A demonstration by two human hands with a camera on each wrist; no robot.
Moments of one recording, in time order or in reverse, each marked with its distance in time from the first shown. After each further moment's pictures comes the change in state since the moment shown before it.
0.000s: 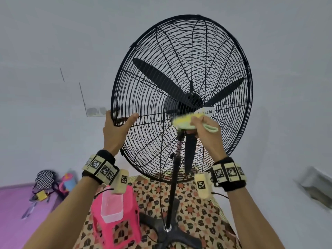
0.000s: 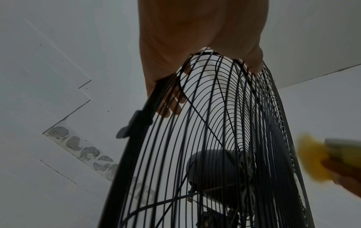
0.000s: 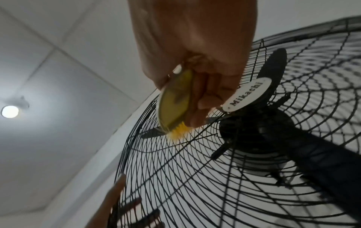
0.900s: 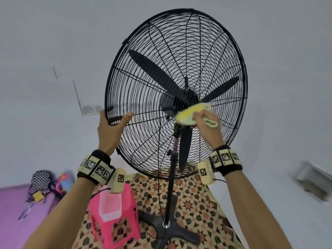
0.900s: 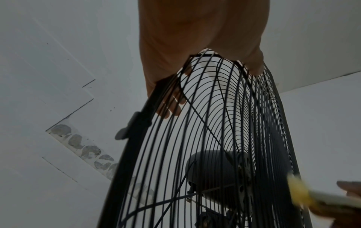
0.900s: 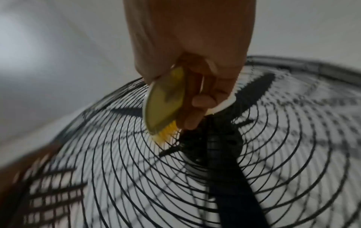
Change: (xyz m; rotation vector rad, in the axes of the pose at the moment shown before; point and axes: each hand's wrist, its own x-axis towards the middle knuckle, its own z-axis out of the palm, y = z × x) left_hand 0.001 -0.007 -0.003 -0.019 0.006 -0.015; right_hand 0.024 0.017 -0.013 -0.114 0.030 -0.058
